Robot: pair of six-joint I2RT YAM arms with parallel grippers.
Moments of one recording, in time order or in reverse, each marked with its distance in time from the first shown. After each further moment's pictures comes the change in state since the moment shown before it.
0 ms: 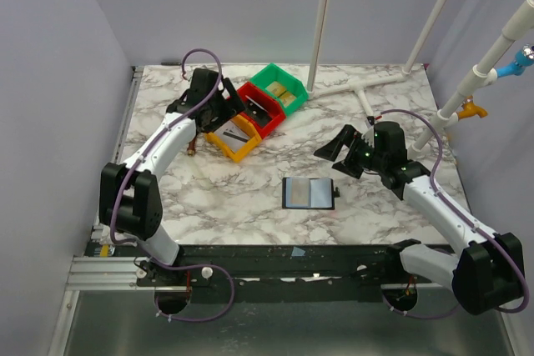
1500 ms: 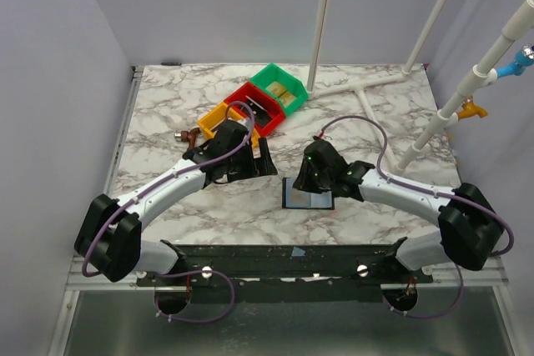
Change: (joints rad) left arm -0.320 -0.291 -0.451 0.079 0.197 0.076; right arm 0.490 0.285 0.115 -0.108 0.490 0.000
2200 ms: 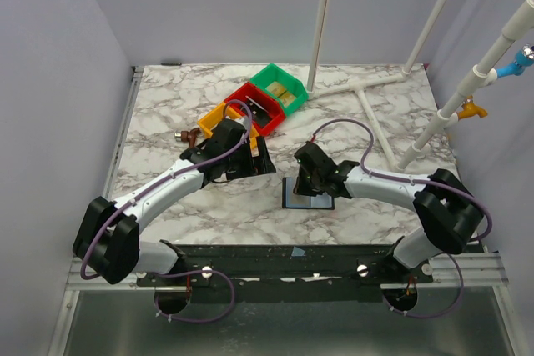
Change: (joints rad) left arm 0.012 -0.016 0.000 0.000 0.001 0.007; right arm 0.033 0.151 0.031 0.024 0.033 0.002
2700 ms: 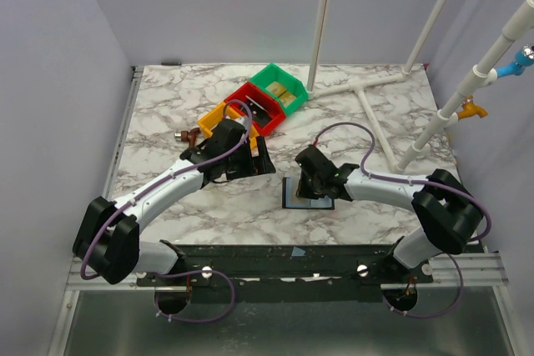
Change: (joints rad) left arm 0.000 0.000 0.000 0.000 0.000 0.003; right arm 0.000 0.005 -0.037 0.012 0.024 0.020
